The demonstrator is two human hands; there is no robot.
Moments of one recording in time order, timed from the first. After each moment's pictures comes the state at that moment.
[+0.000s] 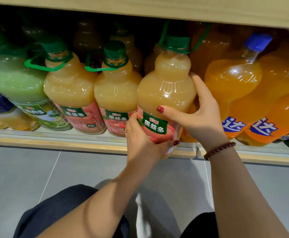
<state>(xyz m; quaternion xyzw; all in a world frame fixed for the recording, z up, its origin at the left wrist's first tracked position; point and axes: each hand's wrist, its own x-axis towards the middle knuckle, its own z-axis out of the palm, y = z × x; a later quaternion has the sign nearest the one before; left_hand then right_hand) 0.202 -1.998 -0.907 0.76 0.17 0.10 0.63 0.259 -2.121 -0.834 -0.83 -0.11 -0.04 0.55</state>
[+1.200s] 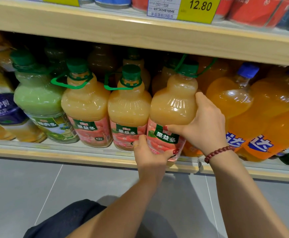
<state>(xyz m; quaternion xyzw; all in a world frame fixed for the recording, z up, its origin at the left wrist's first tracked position) 0.205 -2.001 -0.917 0.75 0.19 0.19 0.60 0.260 -2.101 -0.809 -0.95 -0.10 -0.16 0.23</state>
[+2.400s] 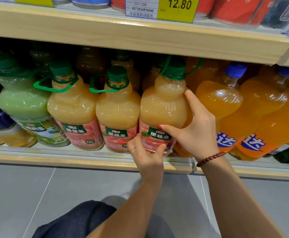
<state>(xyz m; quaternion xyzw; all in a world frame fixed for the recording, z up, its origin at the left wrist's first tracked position) 0.223 -2.033 -0.941 0.65 0.19 0.31 0.67 0.258 -2.116 -0.823 -0.90 -0.16 -0.21 0.34</state>
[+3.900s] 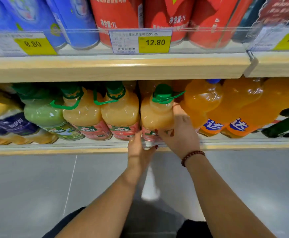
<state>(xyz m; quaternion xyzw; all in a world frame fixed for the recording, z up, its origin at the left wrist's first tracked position) 0.203 -1.984 -0.901 0.84 0.17 0.03 0.51 0.240 -2.115 -0.820 -0.95 -0.05 0.02 0.29</state>
